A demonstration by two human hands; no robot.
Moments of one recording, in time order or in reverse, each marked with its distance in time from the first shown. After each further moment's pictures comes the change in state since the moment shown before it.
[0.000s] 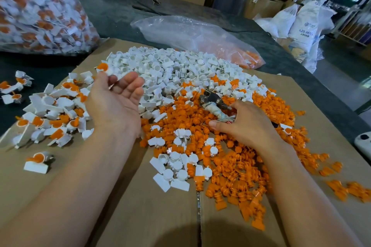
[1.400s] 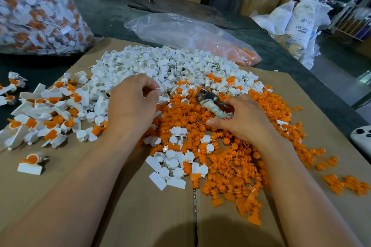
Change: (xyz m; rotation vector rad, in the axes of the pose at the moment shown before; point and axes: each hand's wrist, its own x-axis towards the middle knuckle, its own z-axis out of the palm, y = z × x) left_hand 0.001 -0.018 -0.009 1.526 -0.325 0.678; right_hand 0.002 0.005 0.000 0.055 -0.041 0.015
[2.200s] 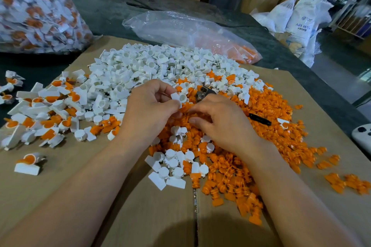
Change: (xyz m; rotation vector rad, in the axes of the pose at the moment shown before) left_hand -0.012 0.016 0.006 -0.563 -0.278 -0.177; right_hand -0.017 -0.044 0.000 0.115 0.108 -0.448
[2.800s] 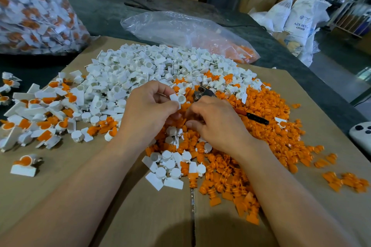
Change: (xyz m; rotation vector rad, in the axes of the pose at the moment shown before) left_hand 0.002 -0.004 0.002 -0.002 -0.027 0.018; right_hand 0.001 -0.001 0.005 -0.134 -0.076 0.021
